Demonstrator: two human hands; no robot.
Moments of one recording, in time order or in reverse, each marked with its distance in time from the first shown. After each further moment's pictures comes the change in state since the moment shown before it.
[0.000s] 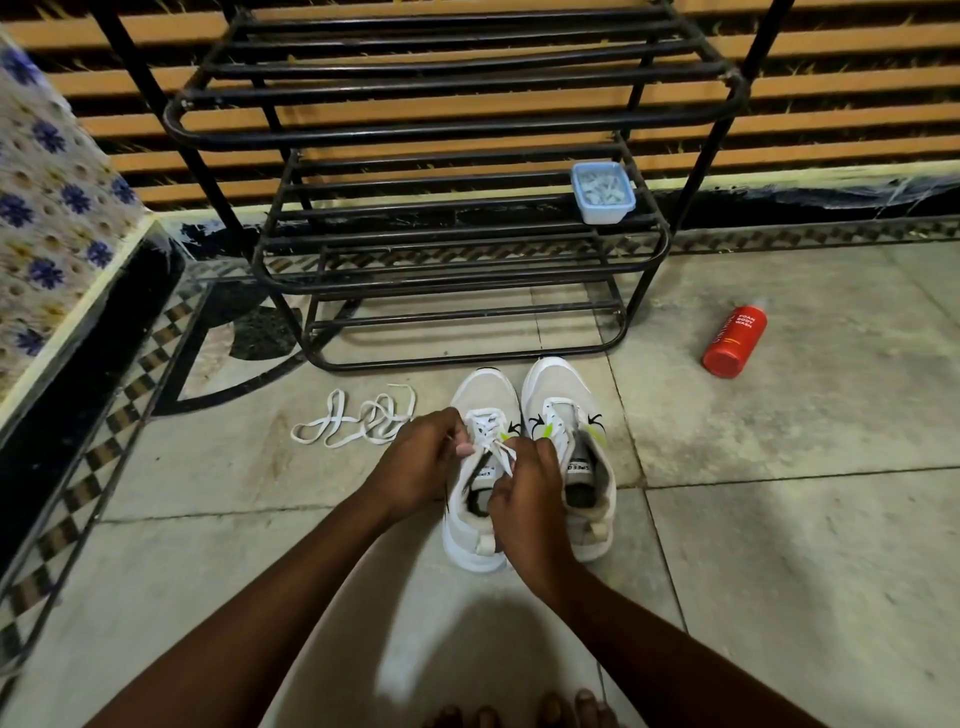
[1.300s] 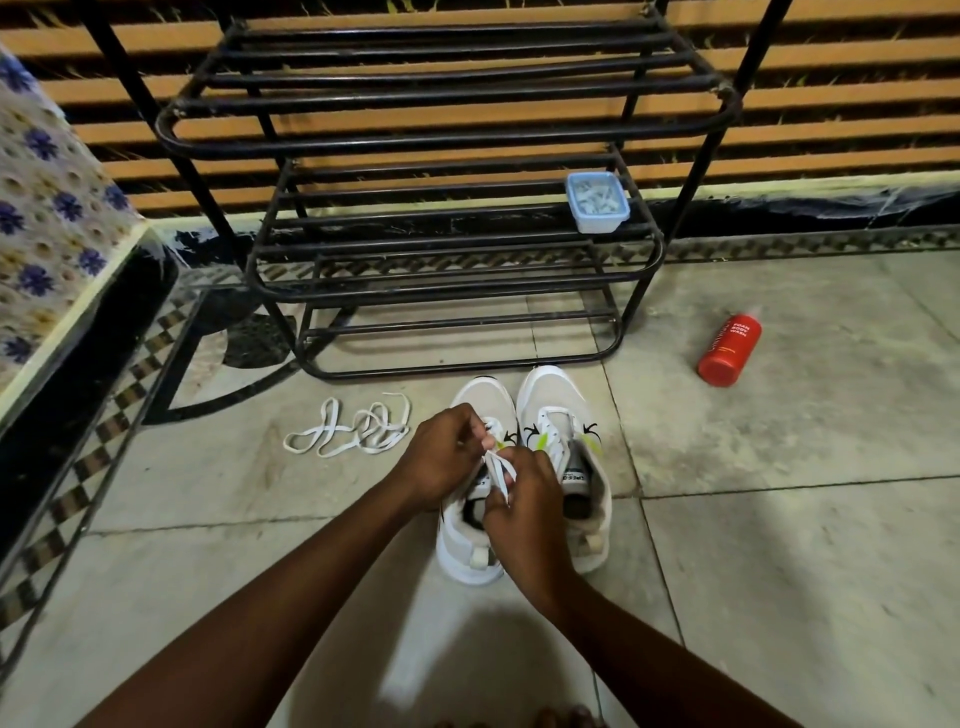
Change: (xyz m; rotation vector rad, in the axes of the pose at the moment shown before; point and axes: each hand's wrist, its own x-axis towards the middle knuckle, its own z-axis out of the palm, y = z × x) left_hand 0.029 0.012 0.023 -0.096 0.033 -0.116; right_hand 0.004 0.009 0.001 0.103 0.039 -0.051
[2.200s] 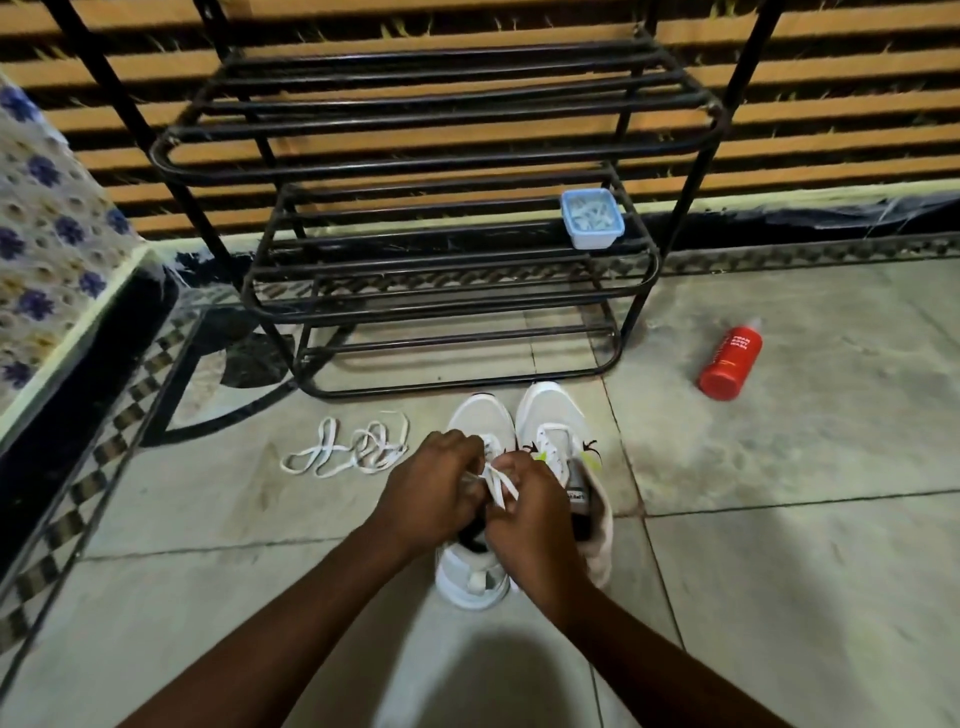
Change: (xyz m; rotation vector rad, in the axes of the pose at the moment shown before) left_hand -0.026 0.013 -0.013 0.440 -0.036 0.263; right_hand 0.015 -0.003 -0.011 0.088 -0.027 -0.012
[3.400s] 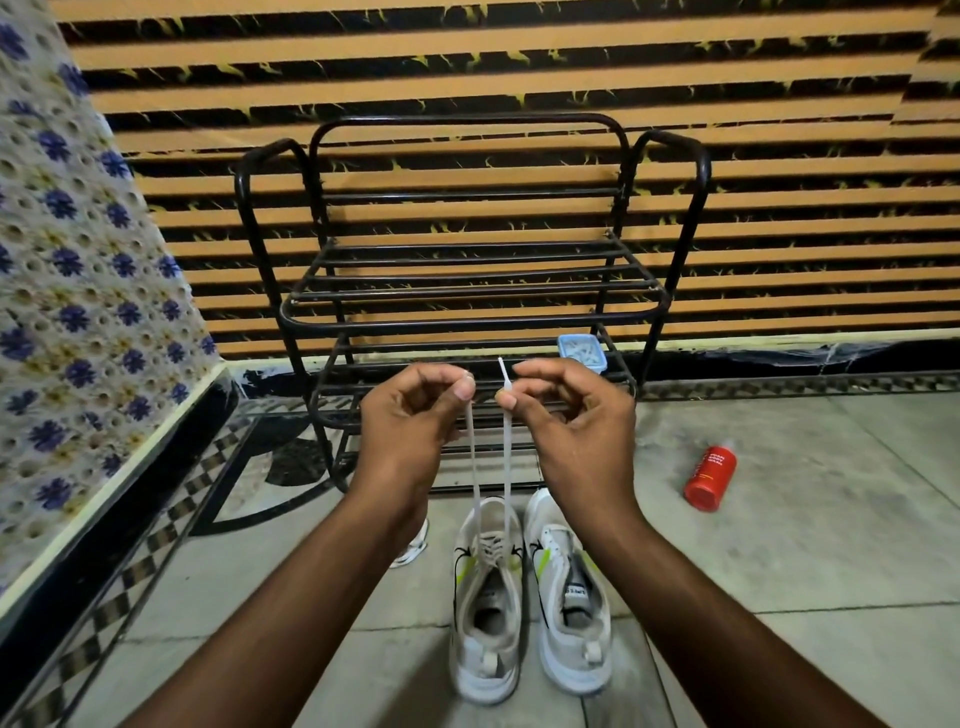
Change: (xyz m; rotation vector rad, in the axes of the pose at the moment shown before) left_hand -0.019 0.101 -0.174 -1.192 0.618 -0.070; right_hand 0.029 -0.189 -0.117 0.501 0.181 -0.466
